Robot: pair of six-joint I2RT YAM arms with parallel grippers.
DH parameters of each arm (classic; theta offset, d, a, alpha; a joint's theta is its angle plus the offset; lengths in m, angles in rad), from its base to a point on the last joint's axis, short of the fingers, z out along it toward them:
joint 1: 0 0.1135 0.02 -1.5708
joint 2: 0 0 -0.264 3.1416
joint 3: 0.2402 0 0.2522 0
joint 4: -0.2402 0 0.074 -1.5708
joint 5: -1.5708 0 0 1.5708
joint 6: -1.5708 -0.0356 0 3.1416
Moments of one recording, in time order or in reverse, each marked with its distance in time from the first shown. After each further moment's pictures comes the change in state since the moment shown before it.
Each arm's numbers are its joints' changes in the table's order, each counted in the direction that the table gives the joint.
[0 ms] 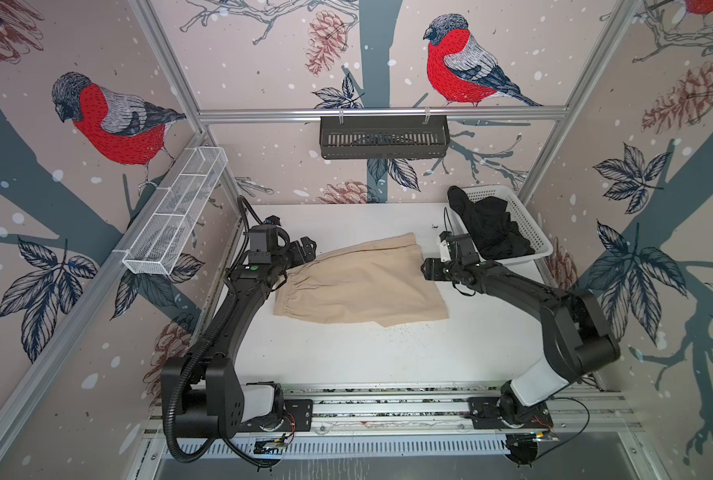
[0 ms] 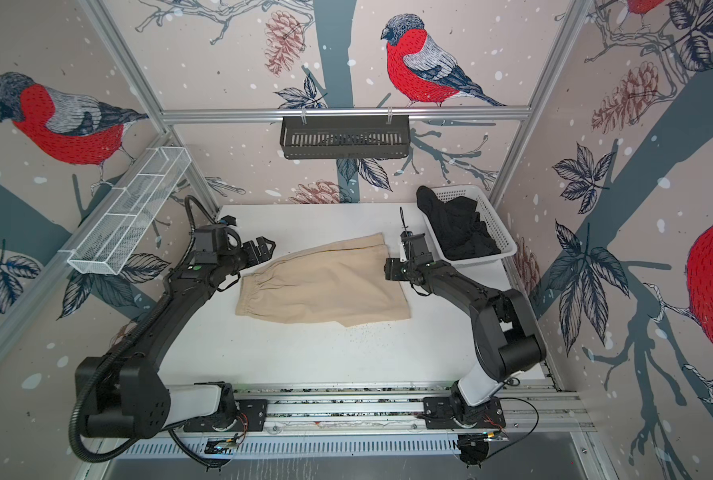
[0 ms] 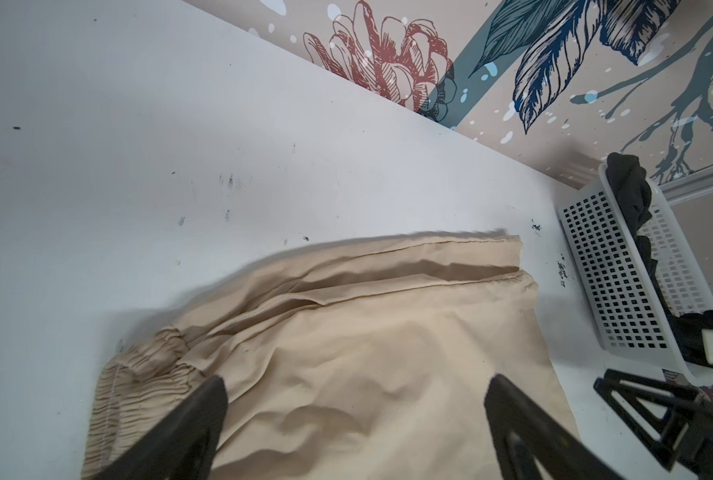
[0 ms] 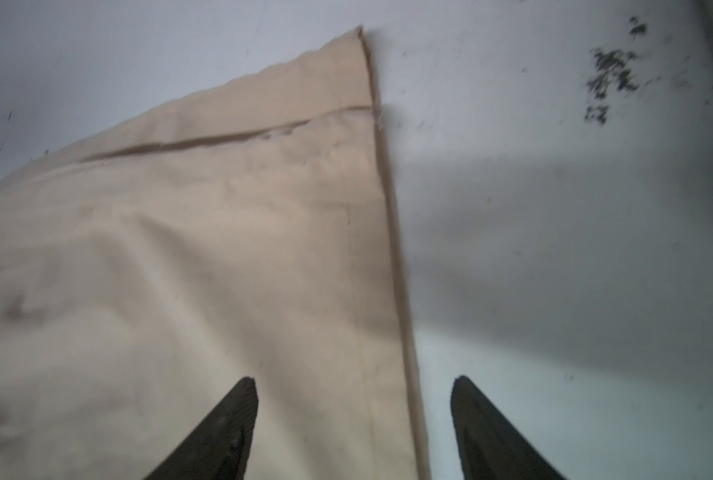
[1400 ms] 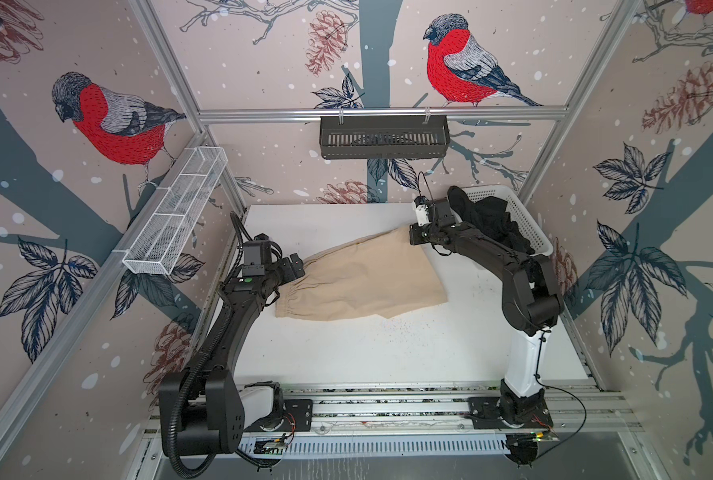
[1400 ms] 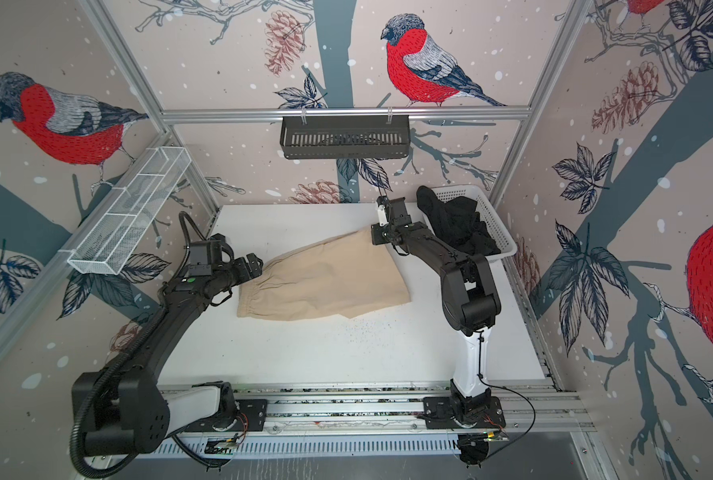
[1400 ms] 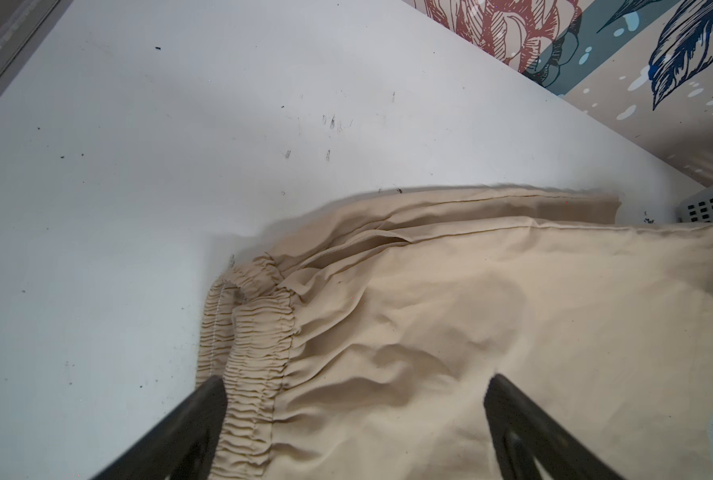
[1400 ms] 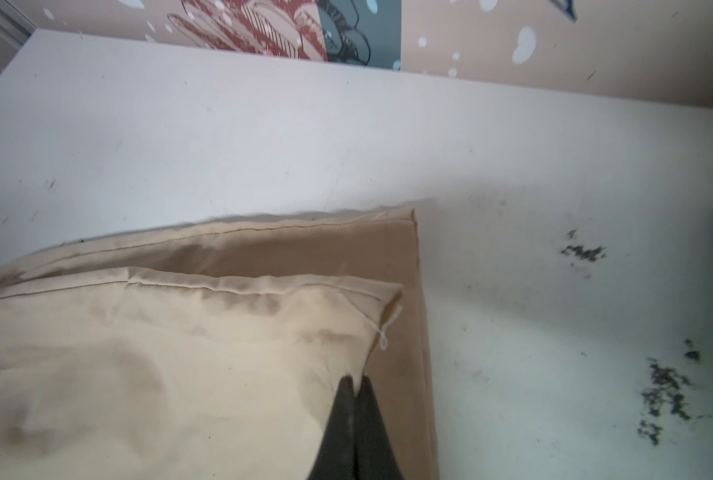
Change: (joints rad) left arm 0.058 -0.064 -0.105 -0.088 0.113 -0.026; right arm 0.048 0.317 0.546 -0.107 -0.006 0.182
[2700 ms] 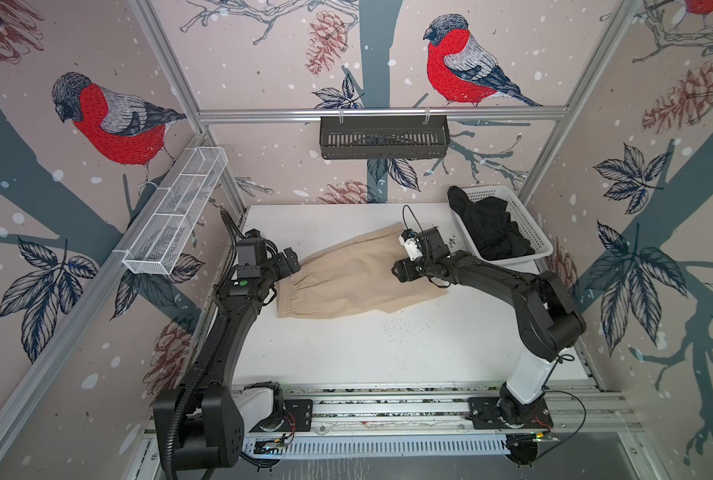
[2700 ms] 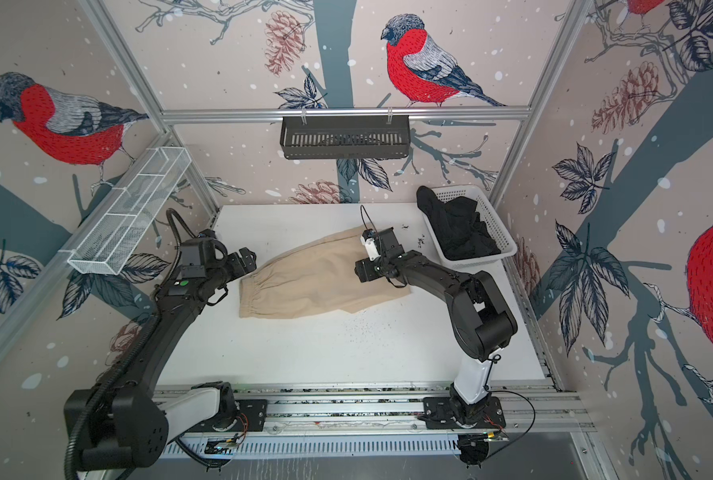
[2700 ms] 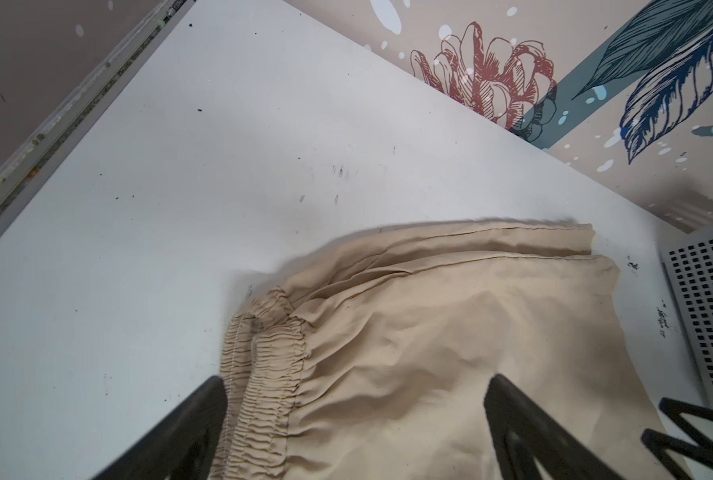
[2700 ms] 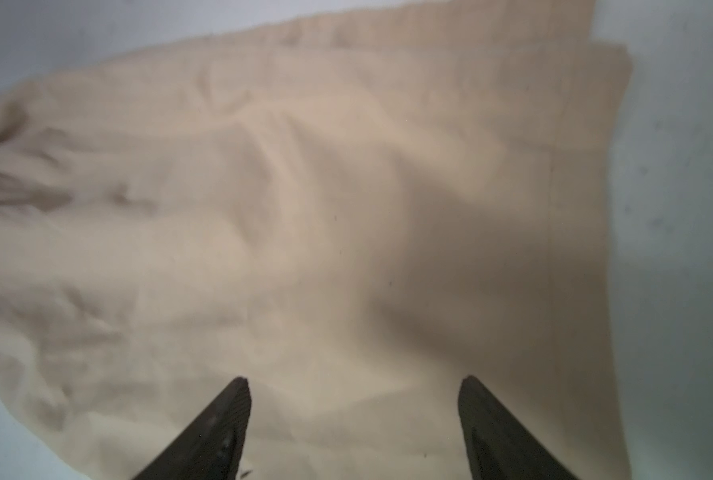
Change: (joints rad) left arm 0.011 -0.062 0.019 0.011 0.038 0.031; right arm 0.150 -0.211 -0.434 0.057 0.052 -0.030
